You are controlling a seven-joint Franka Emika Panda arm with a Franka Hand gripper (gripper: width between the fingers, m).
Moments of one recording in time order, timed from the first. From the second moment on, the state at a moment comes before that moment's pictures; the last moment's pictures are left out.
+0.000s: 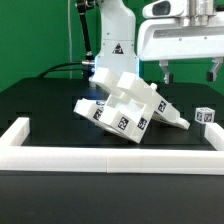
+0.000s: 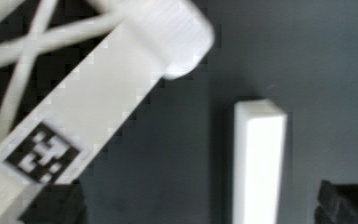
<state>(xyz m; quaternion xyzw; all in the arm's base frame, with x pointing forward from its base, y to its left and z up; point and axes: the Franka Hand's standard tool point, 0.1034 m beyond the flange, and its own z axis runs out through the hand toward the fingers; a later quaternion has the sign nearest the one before) 0.492 0.107 0.104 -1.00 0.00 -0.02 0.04</state>
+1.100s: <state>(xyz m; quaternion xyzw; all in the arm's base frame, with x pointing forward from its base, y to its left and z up) 0.509 0.064 0.125 -1.00 -0.03 -0.03 0.04</state>
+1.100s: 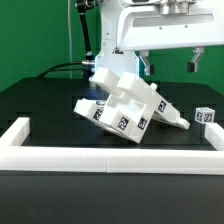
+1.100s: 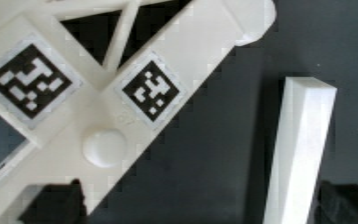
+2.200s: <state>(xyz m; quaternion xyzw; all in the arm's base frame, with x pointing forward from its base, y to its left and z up) 0.547 0.000 0.106 -1.00 -0.07 -0.03 0.02</state>
